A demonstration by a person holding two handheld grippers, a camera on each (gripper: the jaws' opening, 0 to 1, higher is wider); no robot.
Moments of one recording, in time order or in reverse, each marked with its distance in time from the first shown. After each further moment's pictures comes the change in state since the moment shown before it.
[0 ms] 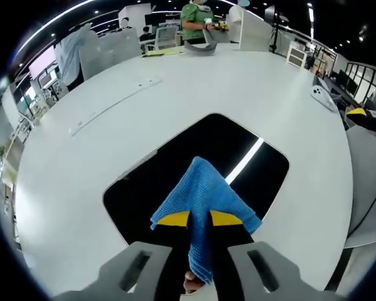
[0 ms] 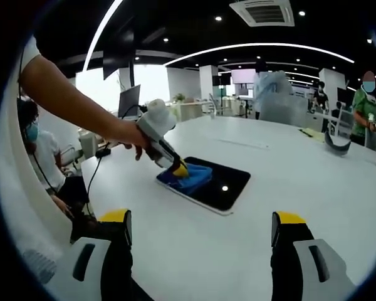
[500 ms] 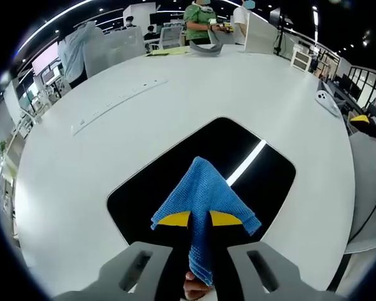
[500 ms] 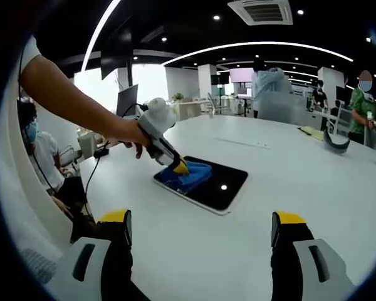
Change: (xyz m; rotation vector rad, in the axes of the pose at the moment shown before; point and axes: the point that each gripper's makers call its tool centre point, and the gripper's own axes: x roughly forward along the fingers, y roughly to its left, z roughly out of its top) left arm 0.006 0.009 0.007 -0.021 -0.001 0.009; right arm 0.001 -0.007 -0.001 0.011 0.004 -0.008
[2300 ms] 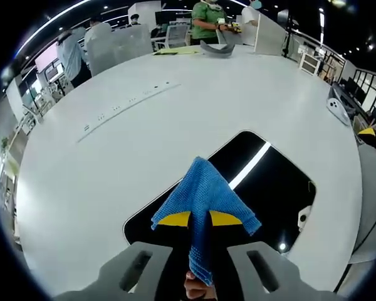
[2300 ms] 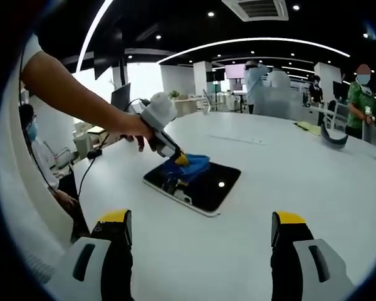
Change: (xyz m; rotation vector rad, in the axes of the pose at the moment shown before) left arm 0.017 0.030 0.026 -0.020 0.007 0.022; right arm 0.013 -0.022 0.000 0.030 0.017 -0.022
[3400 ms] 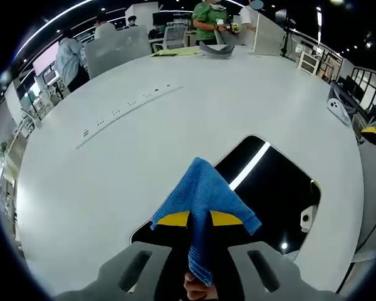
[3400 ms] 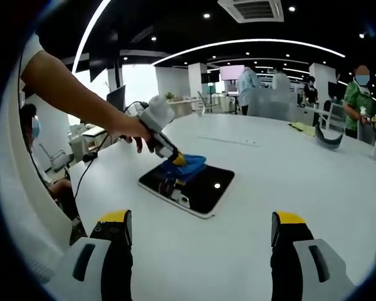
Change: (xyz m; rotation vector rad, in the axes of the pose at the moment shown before) left arm 0.005 0.008 0.008 0.016 -0.008 -0.004; right arm -0.004 -0.006 0.004 0.006 -0.011 -0.034
